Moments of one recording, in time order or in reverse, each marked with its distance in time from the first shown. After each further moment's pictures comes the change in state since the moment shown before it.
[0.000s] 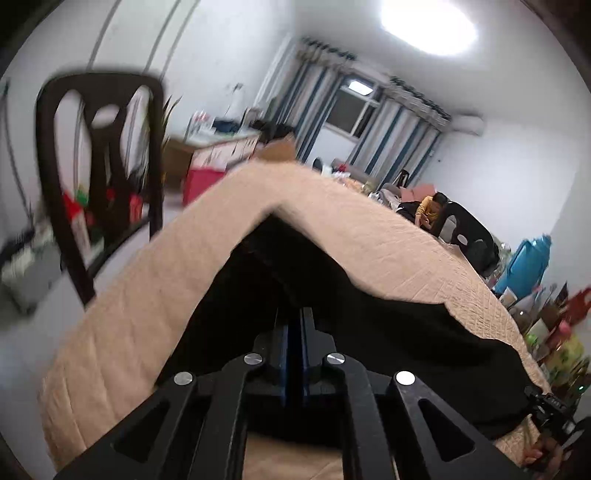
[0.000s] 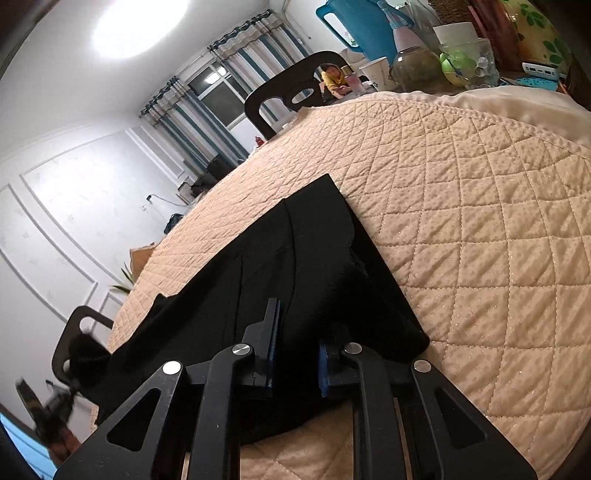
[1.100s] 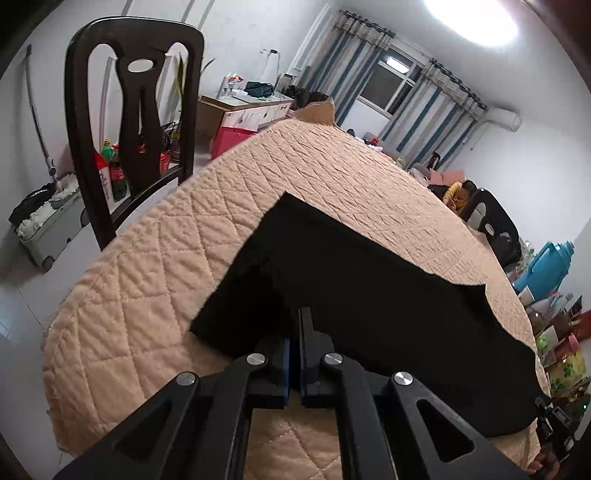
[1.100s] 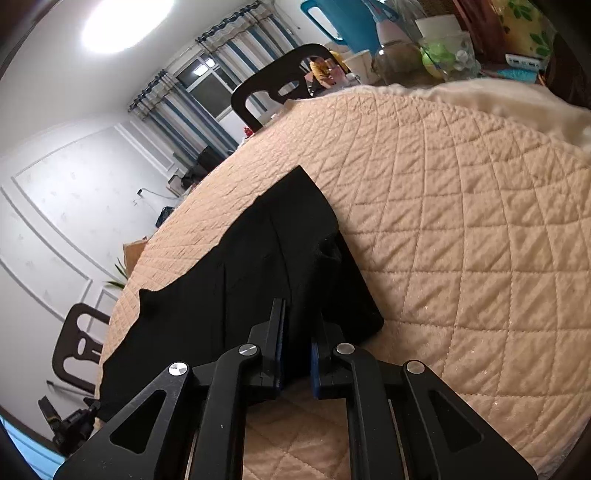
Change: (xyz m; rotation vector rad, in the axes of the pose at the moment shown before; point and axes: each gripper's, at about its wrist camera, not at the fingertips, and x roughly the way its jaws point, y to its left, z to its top) left arm 0.008 0.018 -0.022 -0.080 0.111 0.098; right arm -0.017 -0.006 0.004 0.008 0.046 -0.036
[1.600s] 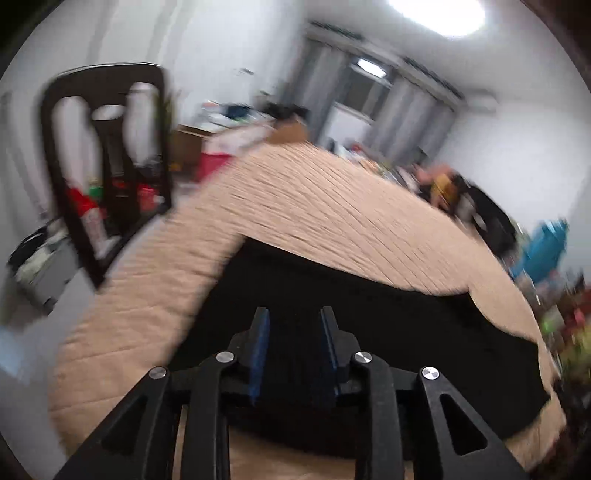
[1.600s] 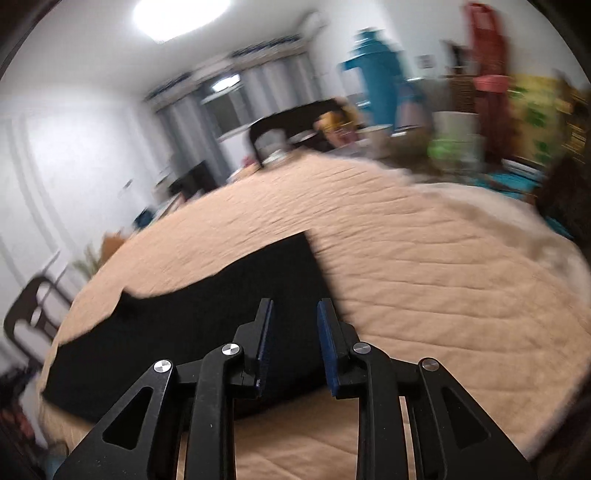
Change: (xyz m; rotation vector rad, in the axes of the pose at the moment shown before) left arm 0.003 -0.053 0.011 0.160 -0.030 -0.022; right arm -0.010 0.047 0.004 -0.296 -0.115 -0.116
